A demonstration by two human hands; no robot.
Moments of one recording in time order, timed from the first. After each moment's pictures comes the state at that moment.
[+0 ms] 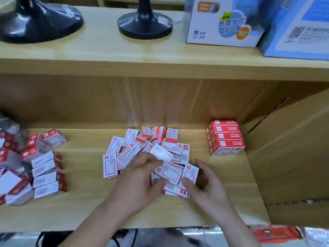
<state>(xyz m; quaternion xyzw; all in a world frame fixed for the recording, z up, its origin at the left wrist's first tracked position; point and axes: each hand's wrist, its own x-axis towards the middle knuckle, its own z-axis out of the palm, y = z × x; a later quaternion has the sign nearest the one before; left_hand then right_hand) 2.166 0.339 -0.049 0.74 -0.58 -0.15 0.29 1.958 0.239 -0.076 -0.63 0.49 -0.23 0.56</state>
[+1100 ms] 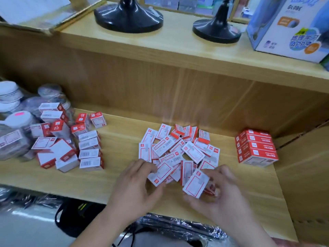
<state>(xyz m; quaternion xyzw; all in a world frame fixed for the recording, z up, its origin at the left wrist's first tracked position) 2.197 0.429 -0.068 0.77 -0.53 -0.02 0.36 1.991 0.284 -0.031 -0.84 0.35 -0.22 0.34</state>
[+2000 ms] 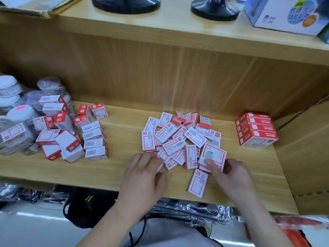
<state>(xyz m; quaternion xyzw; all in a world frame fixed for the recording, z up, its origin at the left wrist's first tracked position) 2.180 0.444 -0.071 0.79 -0.54 -0.01 0.29 1.976 0.268 -0.069 -0.73 0.59 -0.13 0.32</state>
